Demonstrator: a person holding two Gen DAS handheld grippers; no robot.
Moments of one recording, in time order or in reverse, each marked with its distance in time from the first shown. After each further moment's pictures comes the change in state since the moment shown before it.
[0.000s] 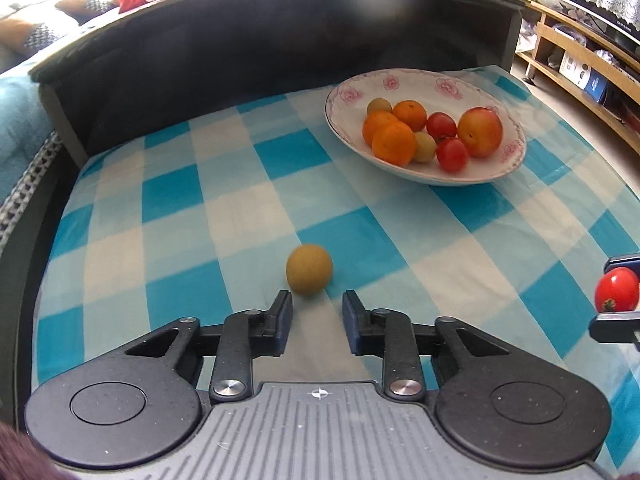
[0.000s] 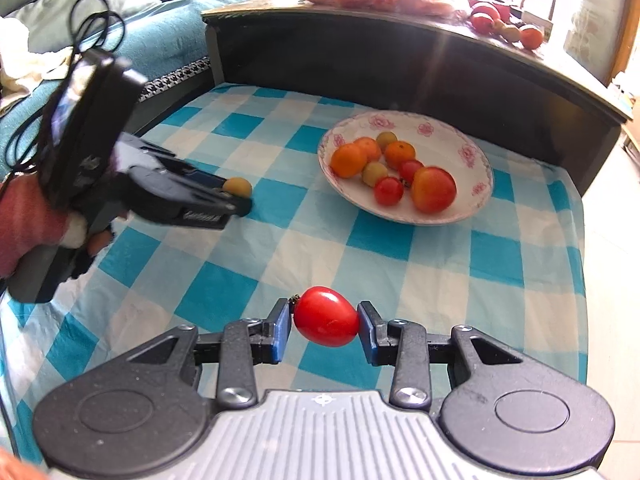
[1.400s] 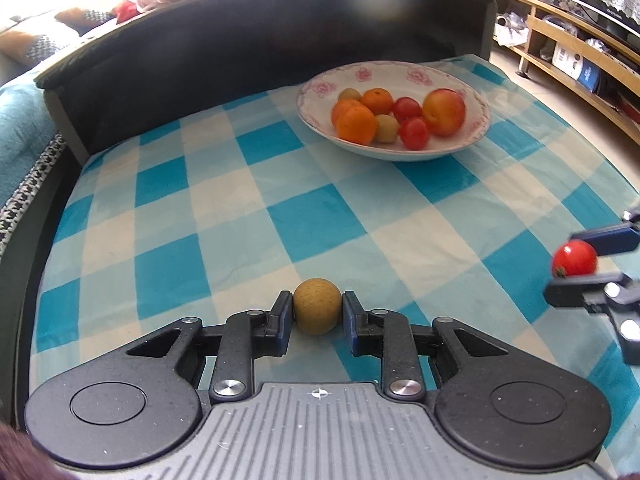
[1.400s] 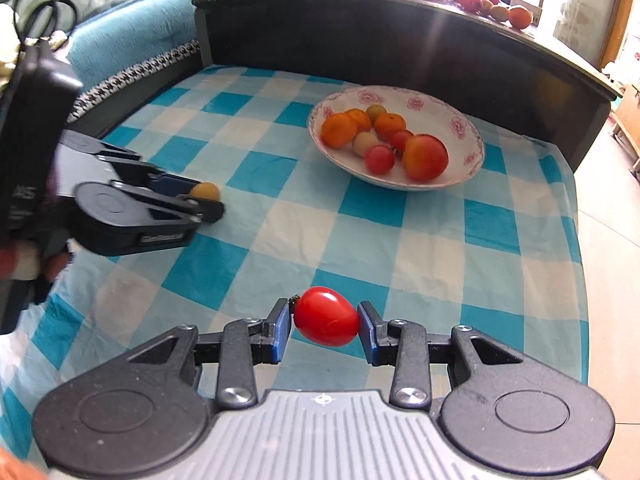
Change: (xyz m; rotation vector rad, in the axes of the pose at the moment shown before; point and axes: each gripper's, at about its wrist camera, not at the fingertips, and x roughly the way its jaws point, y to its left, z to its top) left arm -0.014 -0.028 -0.019 0.040 -0.013 0.018; right arm 0.008 0.001 -0.017 0.014 0.030 -0.046
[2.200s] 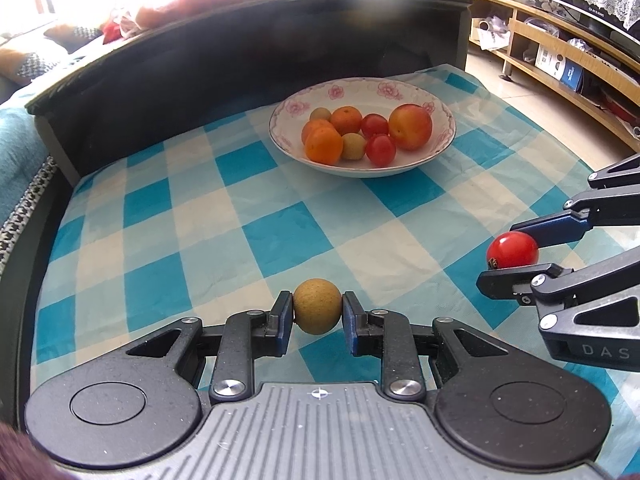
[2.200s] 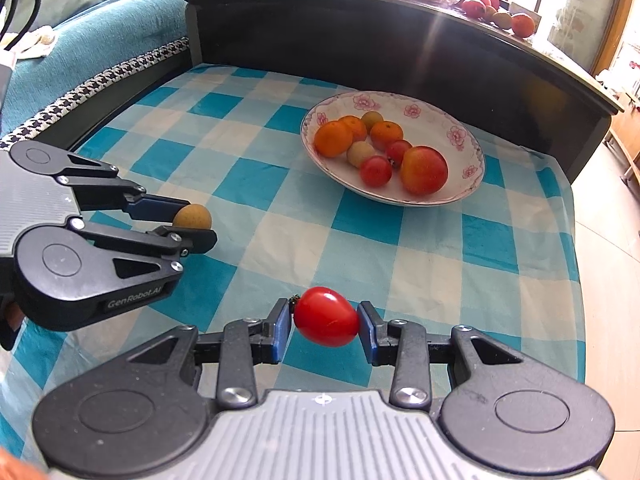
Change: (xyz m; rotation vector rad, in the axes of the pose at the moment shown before) left arm -0.014 -0.016 0.005 0.028 -0.036 -0.017; right arm 0.012 0.007 0.012 -0.015 -0.001 -0.038
